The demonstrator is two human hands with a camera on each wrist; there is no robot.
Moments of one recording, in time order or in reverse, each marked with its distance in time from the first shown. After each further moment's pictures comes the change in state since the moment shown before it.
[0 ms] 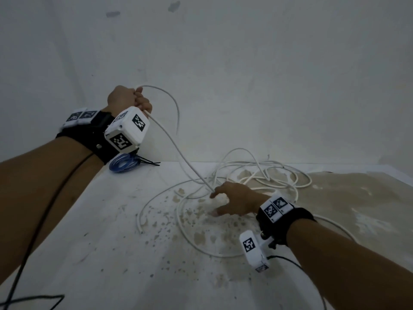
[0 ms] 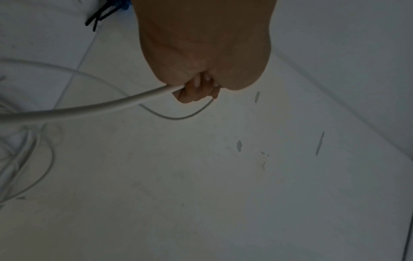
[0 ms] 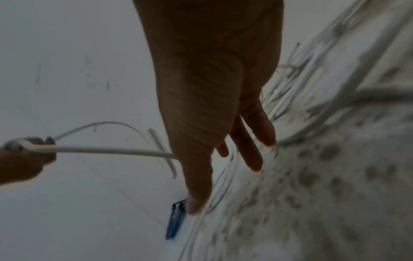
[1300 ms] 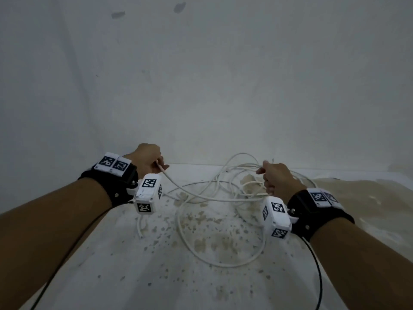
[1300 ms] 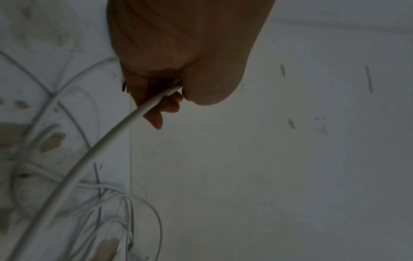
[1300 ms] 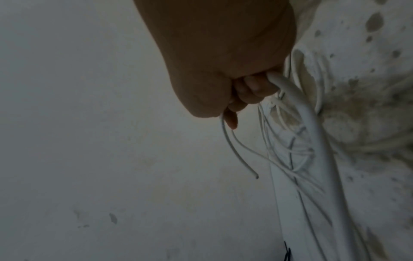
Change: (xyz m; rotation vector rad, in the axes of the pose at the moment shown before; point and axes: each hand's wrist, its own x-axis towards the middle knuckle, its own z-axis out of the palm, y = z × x) left_hand 0.001 -0.079 -0.070 0.838 0.229 -0.146; right_hand -0.007 0.042 -0.059 1.134 0.600 0.526
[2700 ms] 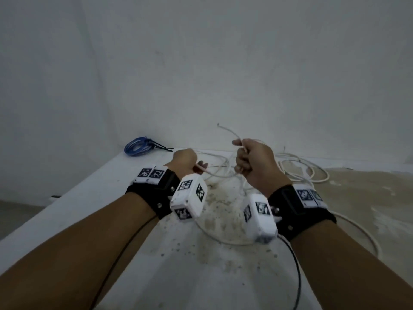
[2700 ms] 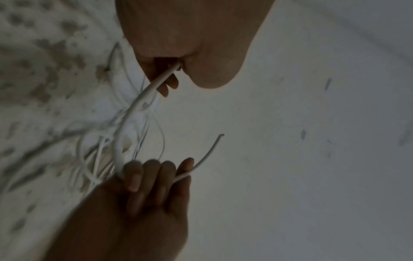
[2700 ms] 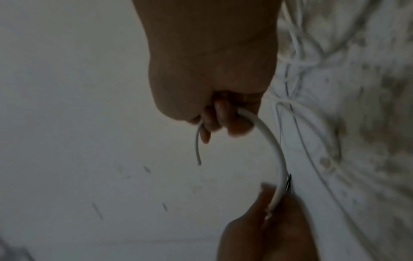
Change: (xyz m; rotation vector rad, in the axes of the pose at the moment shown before) left_hand -0.063 -0.052 0.044 -0.314 -0.088 -0.178; right_hand -0.068 -0.017 0.070 0.450 -0.287 -0.098
